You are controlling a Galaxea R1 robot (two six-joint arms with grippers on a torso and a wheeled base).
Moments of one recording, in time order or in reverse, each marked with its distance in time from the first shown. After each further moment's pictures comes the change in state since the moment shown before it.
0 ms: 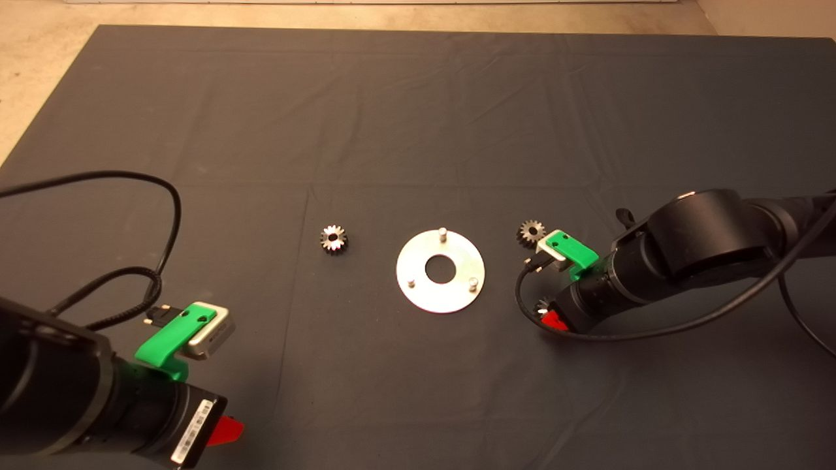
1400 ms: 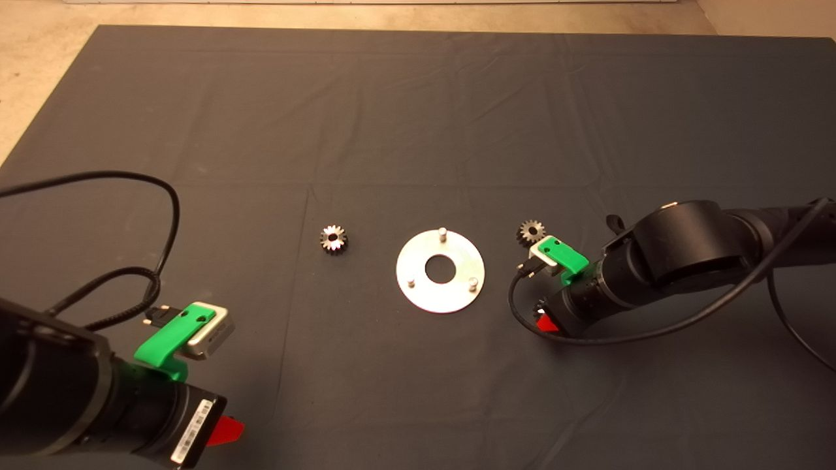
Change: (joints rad) left arm 0.000 -0.006 0.000 0.000 -0.008 0.000; right arm -0.019 0.016 -0.030 -0.030 0.003 -0.027
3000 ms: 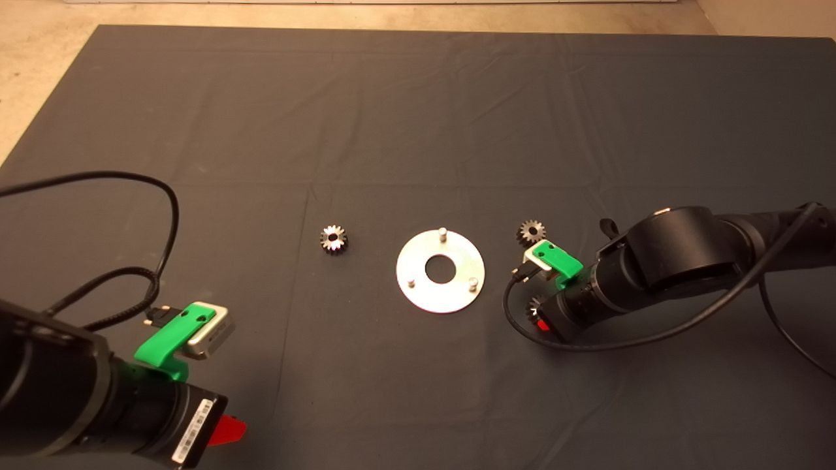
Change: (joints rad) left arm 0.000 -0.005 0.000 0.000 -0.021 0.000; right arm -0.007 0.027 0.031 -0.014 -0.005 0.004
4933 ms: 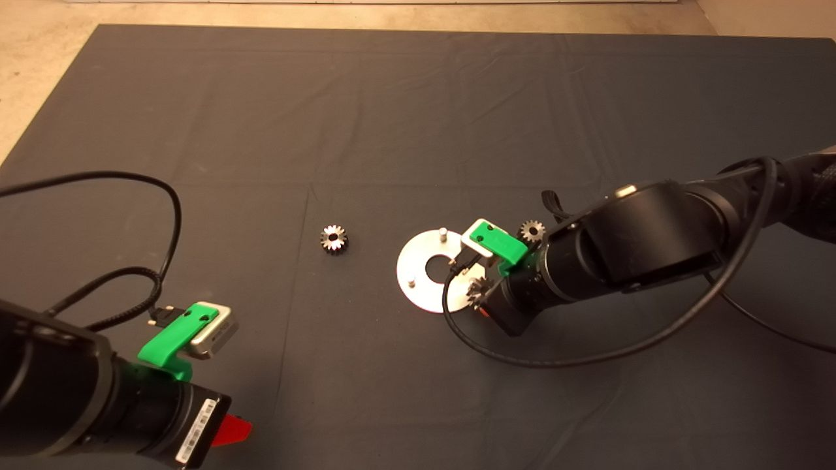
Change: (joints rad) left arm 0.000 -0.001 0.000 0.000 -0.027 0.000; right arm 0.127 0.207 -0.018 -0.001 0.007 0.019
